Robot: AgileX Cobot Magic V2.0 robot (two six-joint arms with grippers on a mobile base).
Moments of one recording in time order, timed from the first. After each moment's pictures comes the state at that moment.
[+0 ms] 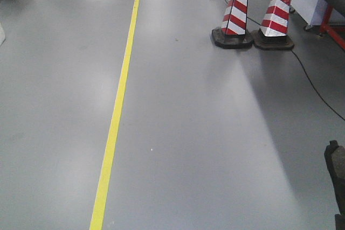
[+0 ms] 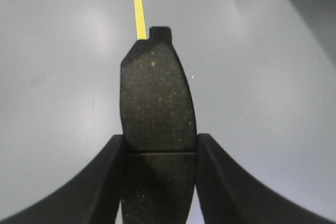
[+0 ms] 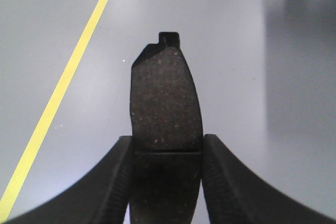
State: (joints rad) left arm 0.01 0.37 -0.43 -0.06 0.74 0.11; right arm 0.07 0.56 -0.49 0.11 0.65 -0.19
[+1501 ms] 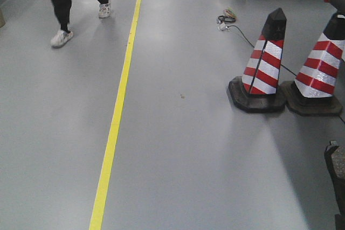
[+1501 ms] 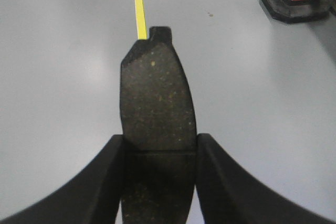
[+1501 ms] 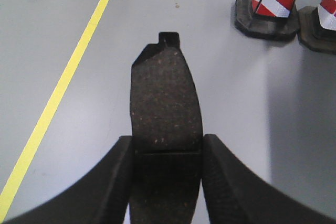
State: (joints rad) left arm 0.01 0.37 -0.43 -0.06 0.74 0.11; right arm 0.07 0.56 -0.49 0.11 0.65 -0.19
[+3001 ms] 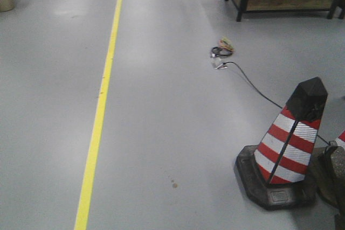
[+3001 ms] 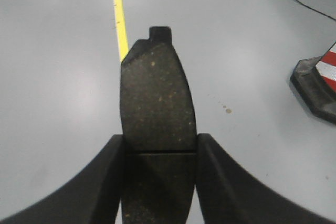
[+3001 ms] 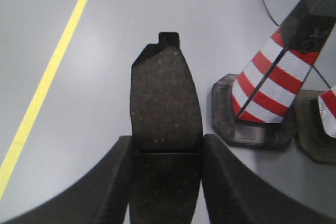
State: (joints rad) left arm 0.01 0.37 -0.43 -0.06 0.74 0.11; right arm 0.07 0.56 -0.49 0.11 0.65 -0.19
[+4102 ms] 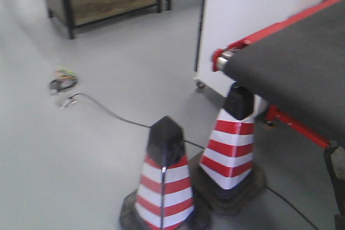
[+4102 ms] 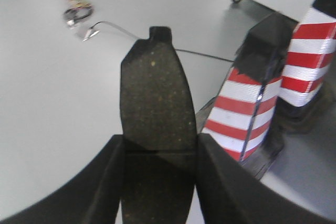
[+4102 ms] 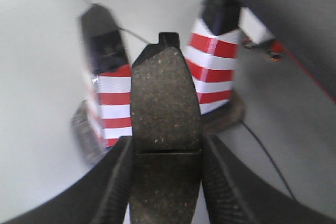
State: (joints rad) left arm 0.01 0.37 -0.43 -0.06 0.74 0.11; right arm 0.07 0.56 -0.49 0.11 0.65 -0.19
